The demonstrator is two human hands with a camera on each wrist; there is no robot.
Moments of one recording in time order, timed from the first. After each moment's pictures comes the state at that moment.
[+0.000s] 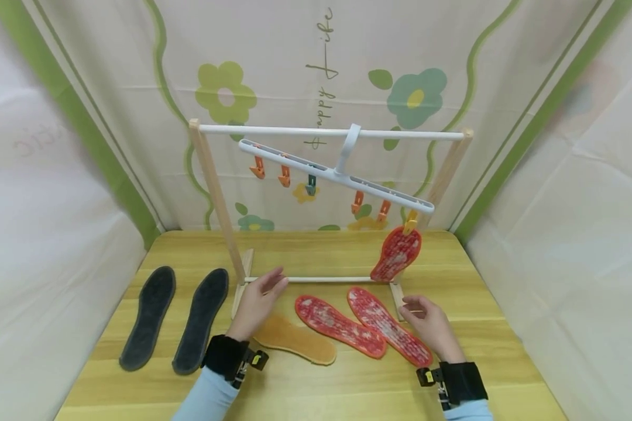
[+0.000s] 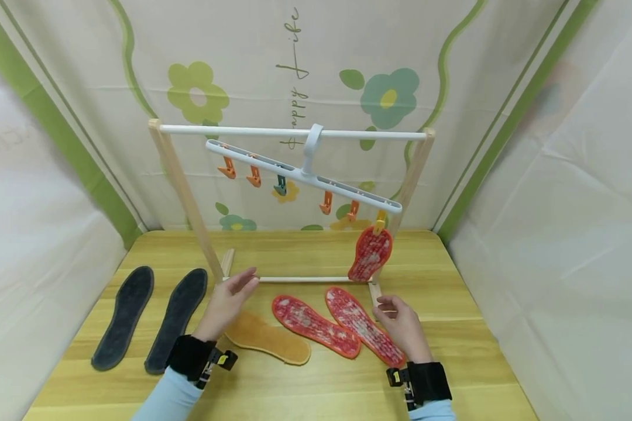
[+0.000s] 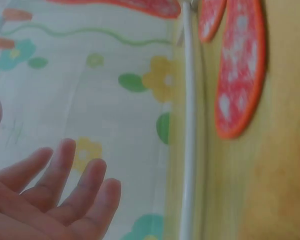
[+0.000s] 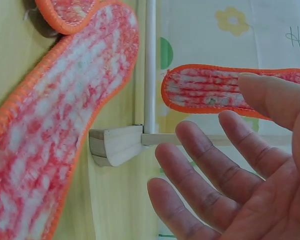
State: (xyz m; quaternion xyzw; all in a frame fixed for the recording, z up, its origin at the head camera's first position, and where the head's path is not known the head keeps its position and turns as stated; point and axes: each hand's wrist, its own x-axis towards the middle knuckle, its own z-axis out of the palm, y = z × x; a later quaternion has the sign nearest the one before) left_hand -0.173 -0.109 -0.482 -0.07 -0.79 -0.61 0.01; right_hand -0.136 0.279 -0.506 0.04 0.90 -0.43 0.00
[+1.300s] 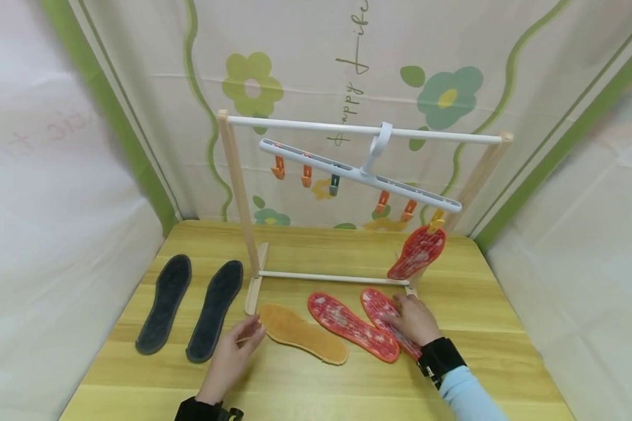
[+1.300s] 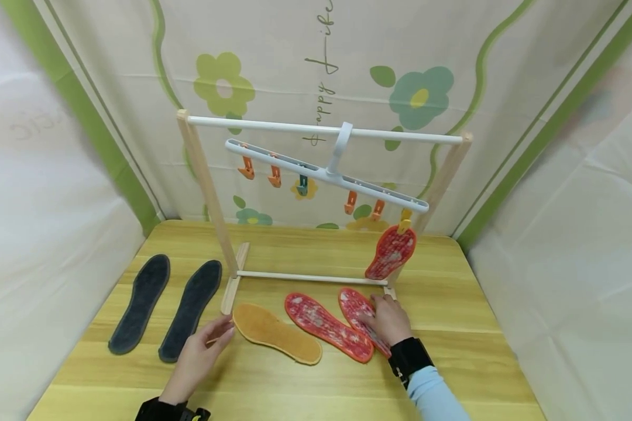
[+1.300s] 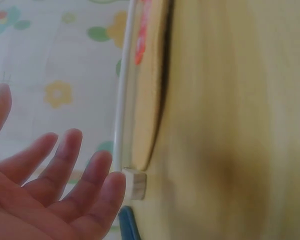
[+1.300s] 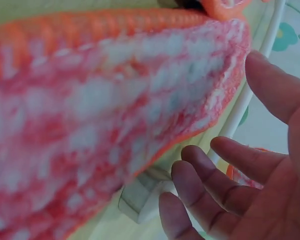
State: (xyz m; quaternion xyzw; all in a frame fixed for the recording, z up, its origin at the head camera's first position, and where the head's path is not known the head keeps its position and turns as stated) left_hand -0.117 -0.197 -0.532 0.02 -0.83 -0.56 -0.02; right_hand -0.171 0.220 -0.547 -0.04 0.98 -0.19 0.01
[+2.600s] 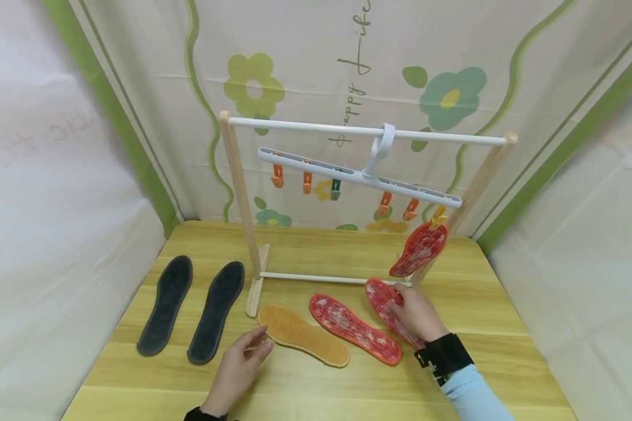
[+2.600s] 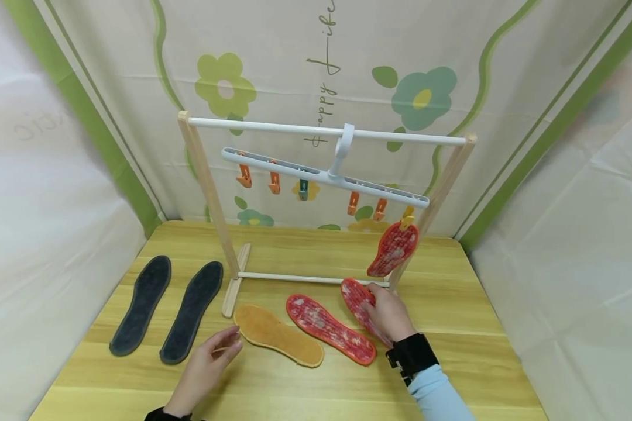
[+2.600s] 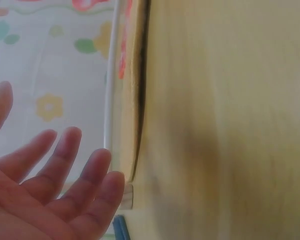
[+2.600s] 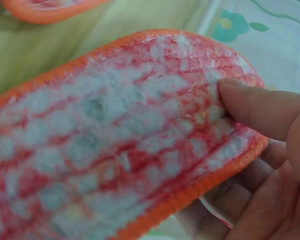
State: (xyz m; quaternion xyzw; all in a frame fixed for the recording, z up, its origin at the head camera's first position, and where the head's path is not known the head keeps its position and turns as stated) left_hand -0.103 -0.188 -0.537 0.01 -0.84 -0.54 -0.03; right_hand -0.179 0.206 -0.501 -0.02 0.97 -0.25 0.03
